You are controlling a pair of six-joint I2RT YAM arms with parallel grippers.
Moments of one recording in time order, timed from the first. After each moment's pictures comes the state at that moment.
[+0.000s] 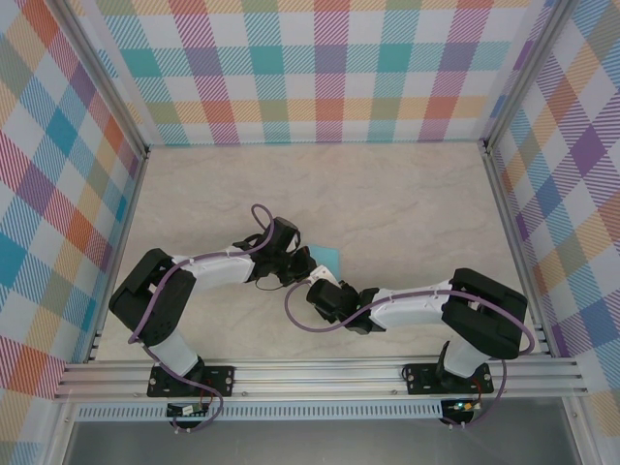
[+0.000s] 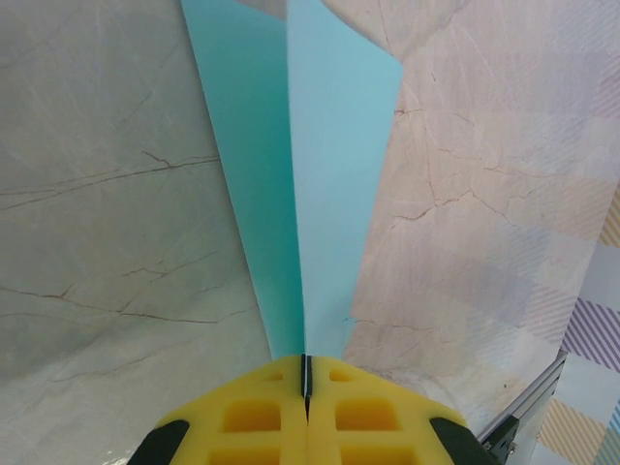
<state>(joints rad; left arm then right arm) -0.67 1.65 0.85 -0.12 0.38 -1.01 1.16 1.59 0.68 -0.11 0.44 0.29</state>
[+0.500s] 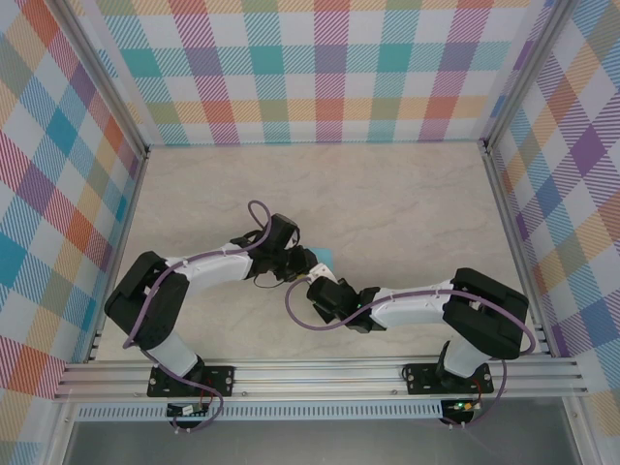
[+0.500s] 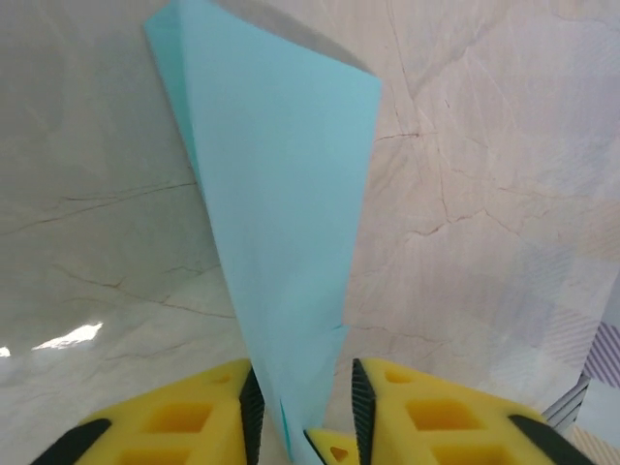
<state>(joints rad) -0.66 1.61 0.89 -0.24 0.31 -1.00 1.14 1.58 0.68 -0.07 0.39 0.31</state>
